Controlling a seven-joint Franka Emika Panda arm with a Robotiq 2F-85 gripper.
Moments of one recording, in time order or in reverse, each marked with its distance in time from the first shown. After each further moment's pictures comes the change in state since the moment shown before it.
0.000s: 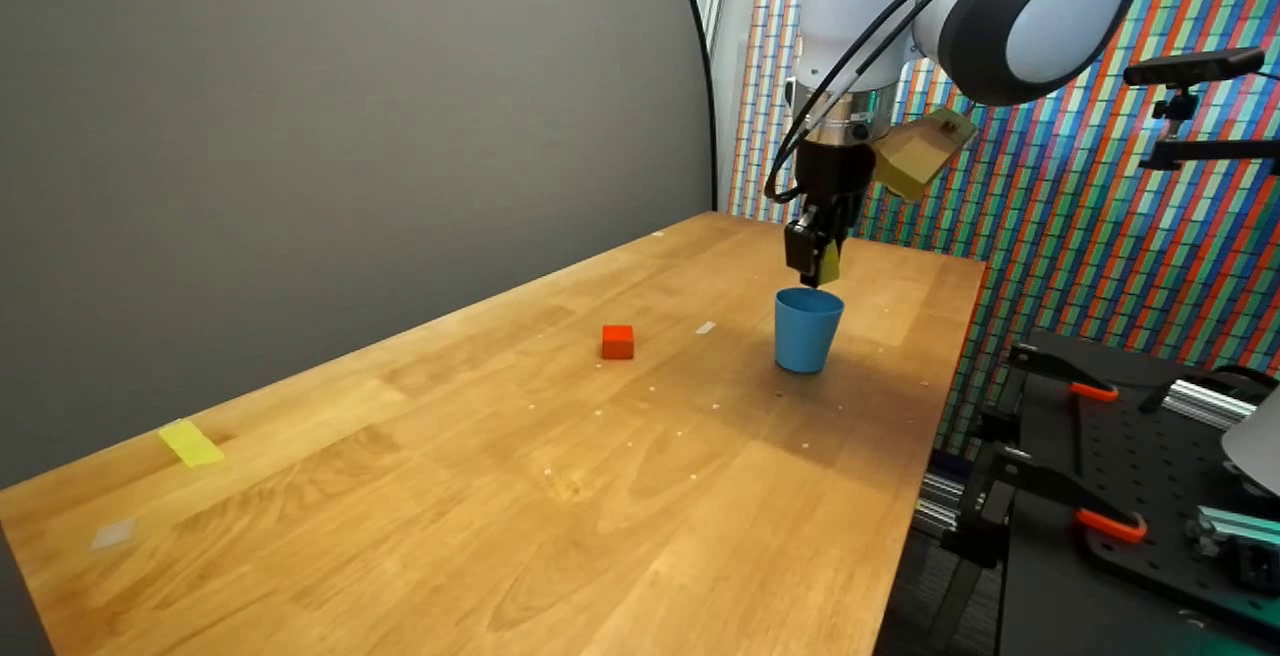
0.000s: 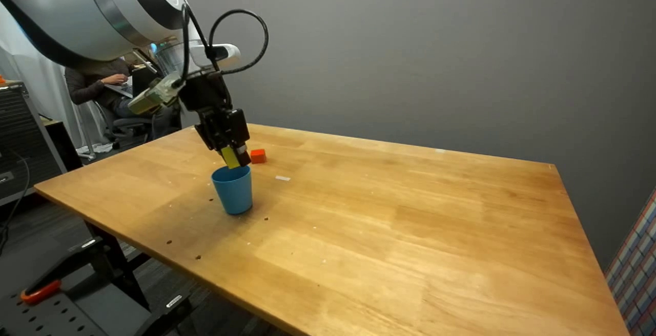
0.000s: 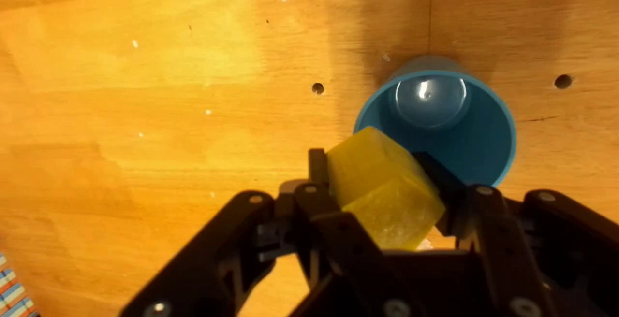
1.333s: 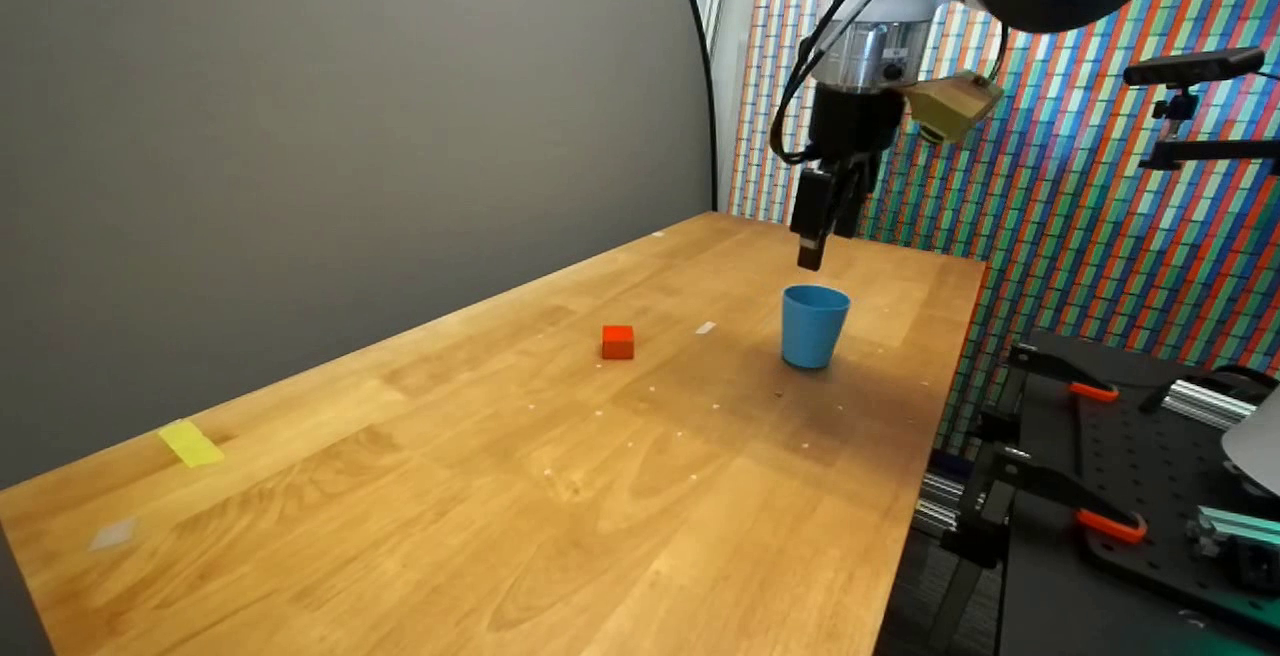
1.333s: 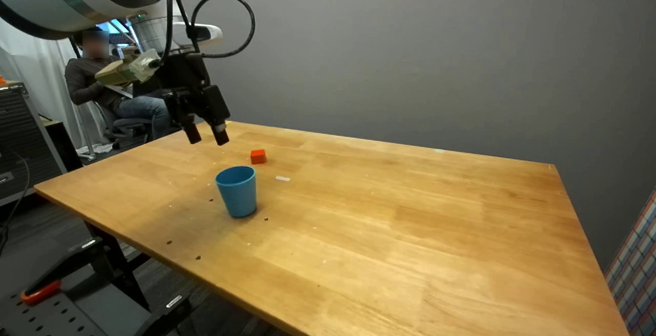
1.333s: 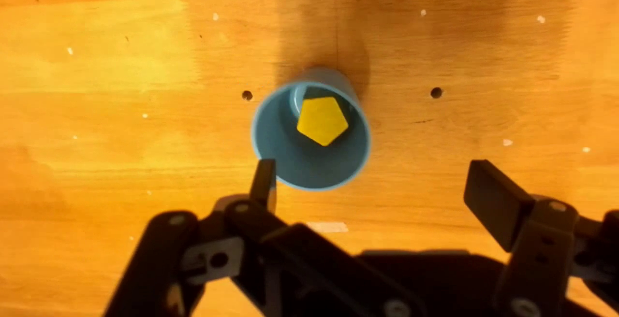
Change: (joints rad) arm -0.774 -0.178 0.835 -0.070 0.288 -0.025 -0.263
